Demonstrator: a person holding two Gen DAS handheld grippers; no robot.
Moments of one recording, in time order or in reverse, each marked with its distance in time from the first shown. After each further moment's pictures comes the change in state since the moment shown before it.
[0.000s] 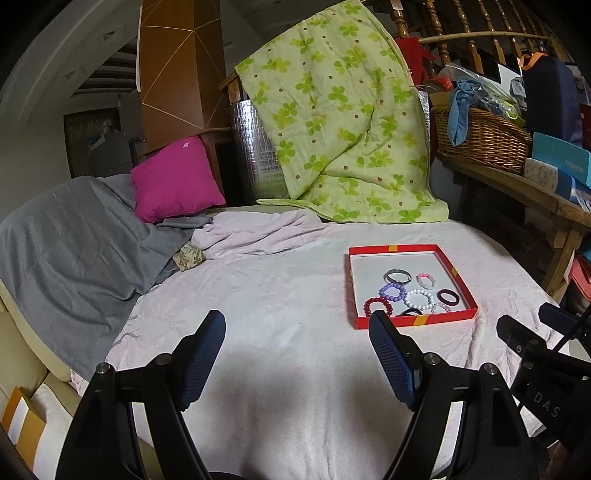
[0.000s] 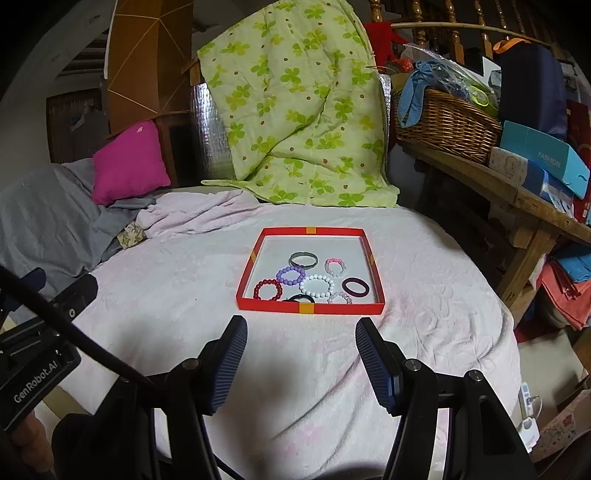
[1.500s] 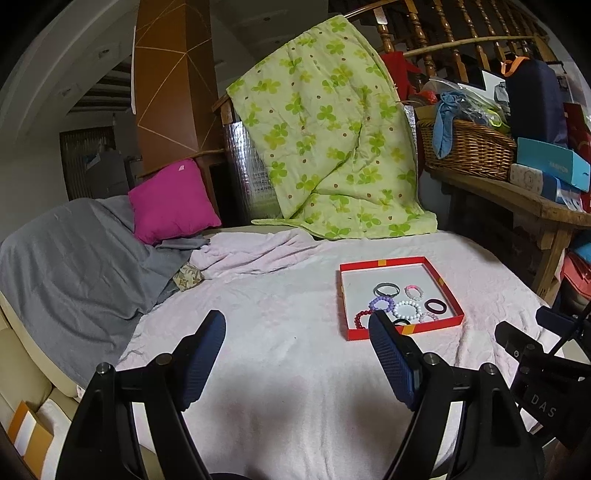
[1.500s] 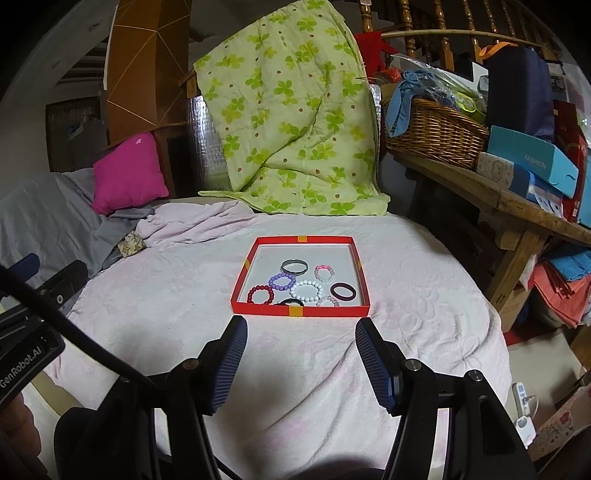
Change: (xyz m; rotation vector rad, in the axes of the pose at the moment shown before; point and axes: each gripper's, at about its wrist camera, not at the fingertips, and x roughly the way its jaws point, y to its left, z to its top) left arm -0.035 -0.003 0.007 0.035 -0.064 -0.024; right arm -0.031 -0.014 -0.003 0.013 -0.033 -0.009
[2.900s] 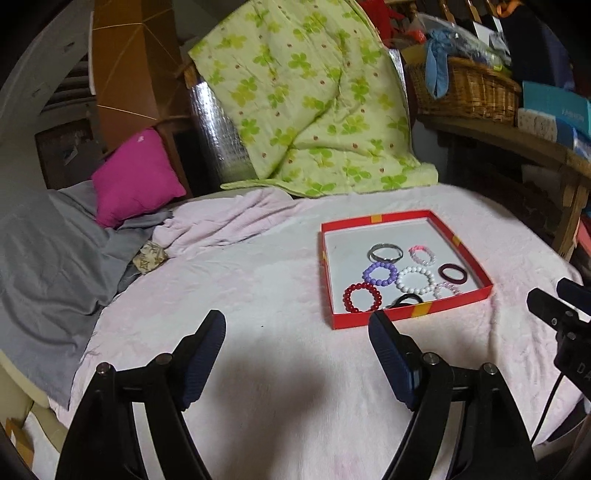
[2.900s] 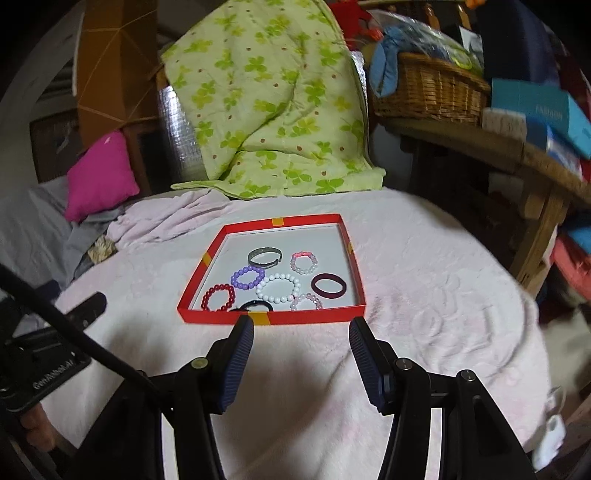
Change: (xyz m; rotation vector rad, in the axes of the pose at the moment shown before) left arm 0.126 -0.051 -0.026 0.071 0.118 -0.024; right arm 0.124 -0.053 -0.011 0.061 0.031 0.002
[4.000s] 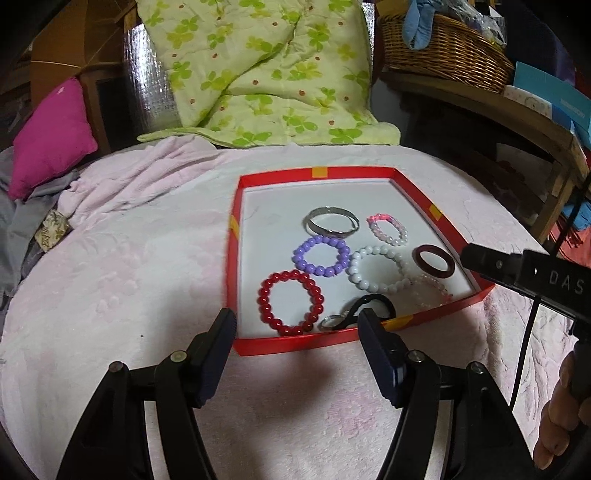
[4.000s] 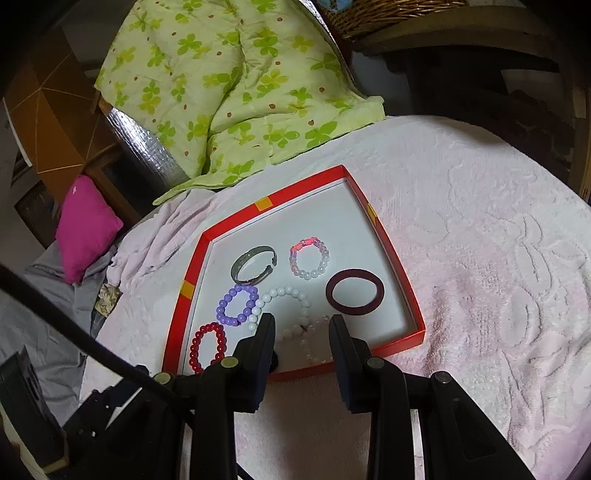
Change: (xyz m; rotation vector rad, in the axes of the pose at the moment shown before) left arm 0.149 -0.056 0.004 -0.006 0.170 -0.250; right arm 0.151 -0.041 0.029 0.322 0.166 0.163
